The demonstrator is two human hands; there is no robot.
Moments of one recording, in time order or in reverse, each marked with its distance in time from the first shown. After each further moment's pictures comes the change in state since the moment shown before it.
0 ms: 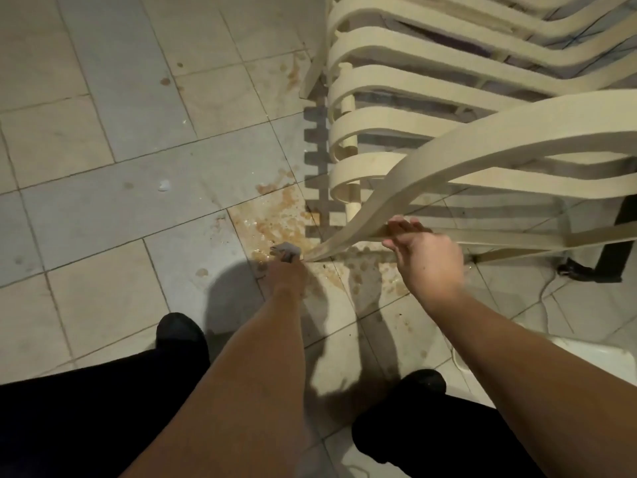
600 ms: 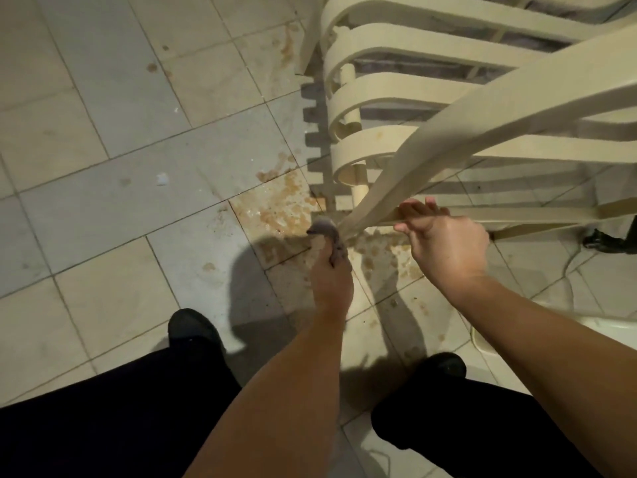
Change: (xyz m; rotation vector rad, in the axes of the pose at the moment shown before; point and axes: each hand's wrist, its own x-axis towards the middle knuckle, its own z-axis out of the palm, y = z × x) left_hand -0.063 -0.005 0.047 -0.454 -0.165 0.288; right_hand 0.002 0.010 0.022 0.052 0.261 -0.059
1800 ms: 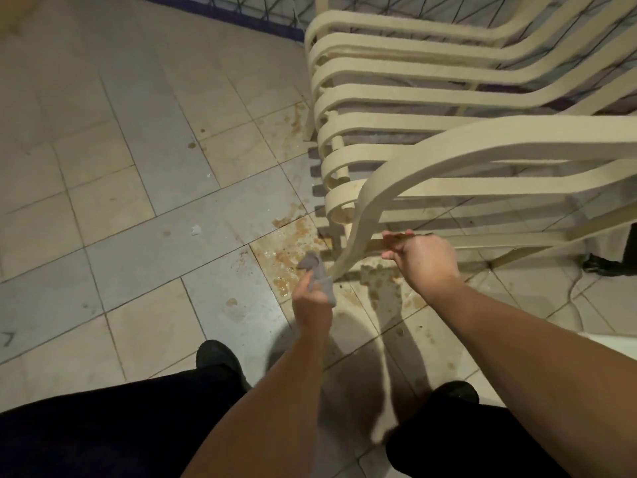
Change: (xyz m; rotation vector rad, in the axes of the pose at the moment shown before) left_hand -0.024 0.056 -0.051 0.371 -0.091 -0.099; right_hand 0.016 0.009 -0.015 0.021 -0.264 0.035
